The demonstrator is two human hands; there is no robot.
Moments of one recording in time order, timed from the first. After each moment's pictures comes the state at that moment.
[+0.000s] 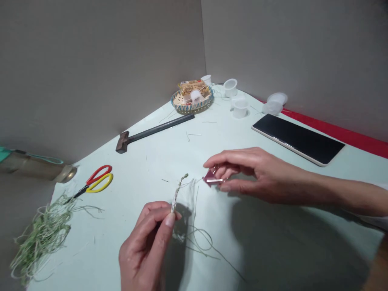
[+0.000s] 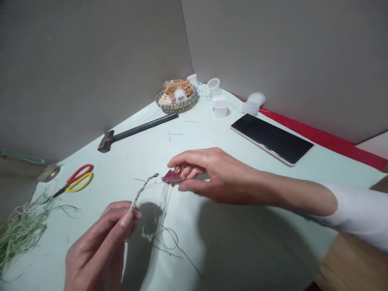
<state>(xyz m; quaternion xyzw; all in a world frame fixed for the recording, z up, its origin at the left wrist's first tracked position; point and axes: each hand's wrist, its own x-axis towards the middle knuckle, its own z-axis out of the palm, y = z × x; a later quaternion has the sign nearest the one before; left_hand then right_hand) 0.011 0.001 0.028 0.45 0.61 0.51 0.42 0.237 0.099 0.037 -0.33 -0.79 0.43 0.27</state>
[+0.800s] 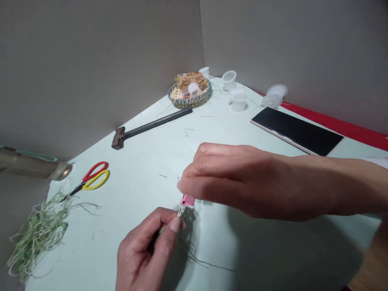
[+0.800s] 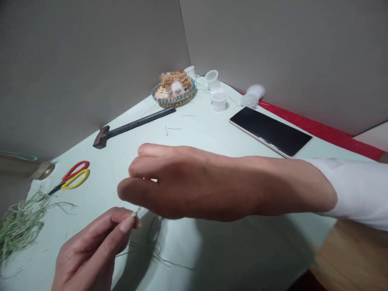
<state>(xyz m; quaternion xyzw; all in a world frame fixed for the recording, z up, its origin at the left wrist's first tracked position) 0.010 -0.004 0.045 0.49 0.68 0.36 0.42 0.216 0.091 0.079 -0.19 -0.93 0.24 0.20</state>
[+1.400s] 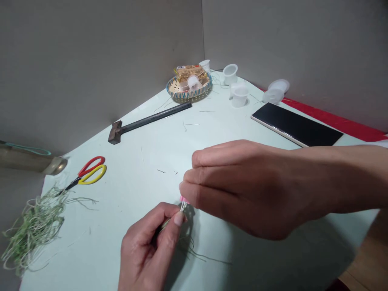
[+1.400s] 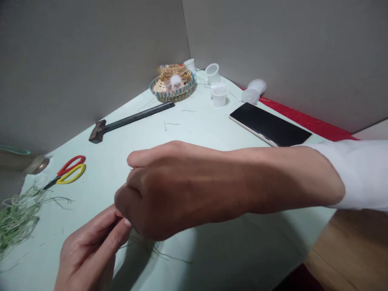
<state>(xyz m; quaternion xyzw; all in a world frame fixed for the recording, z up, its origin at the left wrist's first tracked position) 0.018 -0.005 0.051 0.49 0.66 0.36 0.45 0.198 0.087 0.084 -0.10 -0.98 0.03 0.18</state>
